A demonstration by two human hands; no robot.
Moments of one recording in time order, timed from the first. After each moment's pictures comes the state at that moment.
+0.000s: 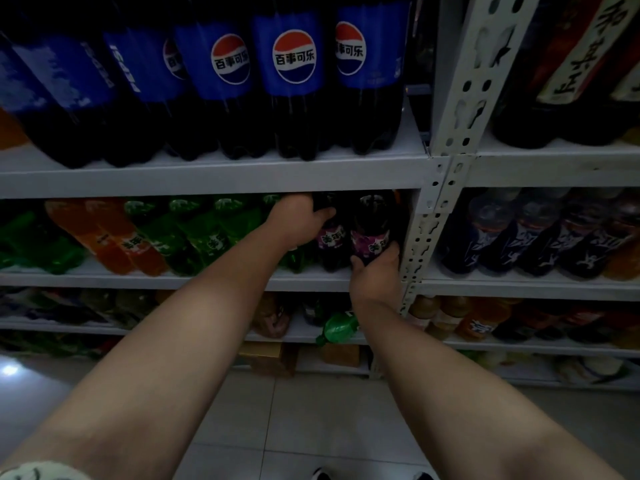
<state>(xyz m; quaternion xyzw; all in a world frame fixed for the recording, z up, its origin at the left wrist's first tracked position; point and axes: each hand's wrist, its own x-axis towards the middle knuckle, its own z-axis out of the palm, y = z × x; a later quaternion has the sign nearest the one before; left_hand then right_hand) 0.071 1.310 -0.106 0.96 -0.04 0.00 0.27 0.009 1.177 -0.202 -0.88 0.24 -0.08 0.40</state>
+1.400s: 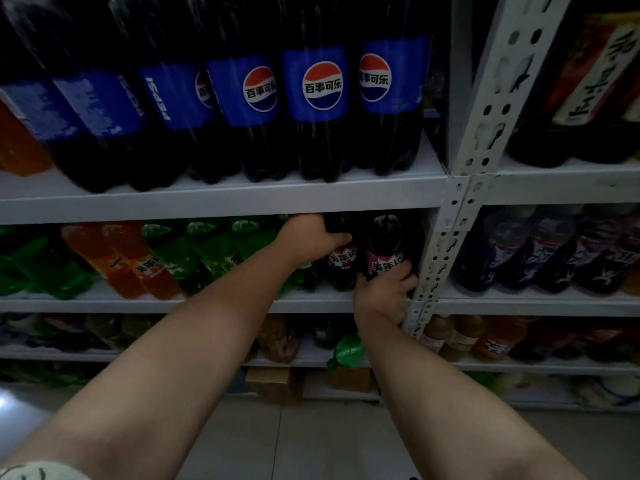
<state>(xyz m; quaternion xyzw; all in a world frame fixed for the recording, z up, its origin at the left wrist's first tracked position) 0.077 1.327 -0.108 0.95 -0.07 -0.02 0.31 0.025 1.205 -0.204 -0.85 0.32 -0.10 0.40</state>
